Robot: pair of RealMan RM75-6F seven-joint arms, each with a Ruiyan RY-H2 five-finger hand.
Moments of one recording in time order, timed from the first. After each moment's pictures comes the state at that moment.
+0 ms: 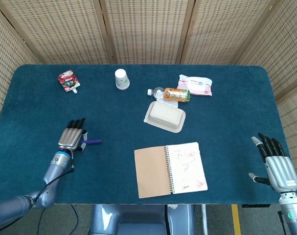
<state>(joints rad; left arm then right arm) -0.66 -1.60 -0.15 -1.26 0.91 0.90 0.42 0.14 -1.05 0.06 -1.68 -1.50 1.40 0.02</state>
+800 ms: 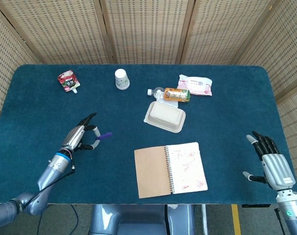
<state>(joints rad) -0.57 -1.51 -0.21 -1.42 1.32 0.95 -0.44 0.17 -1.03 0.06 -1.68 -1.55 1.37 0.19</state>
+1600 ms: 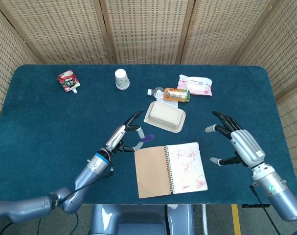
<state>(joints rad) -0.74 -1.73 -0.32 -1.48 1.37 0.98 -0.52 0.44 -0.85 0.19 -1.96 -1.52 1.12 0.41</state>
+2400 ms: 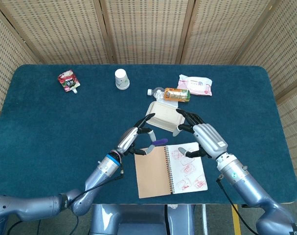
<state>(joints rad) -0.80 -1.79 -0.33 -1.51 1.27 0.97 -0.35 0.65 -0.96 0.28 -2.10 -1.18 0.94 0.14</state>
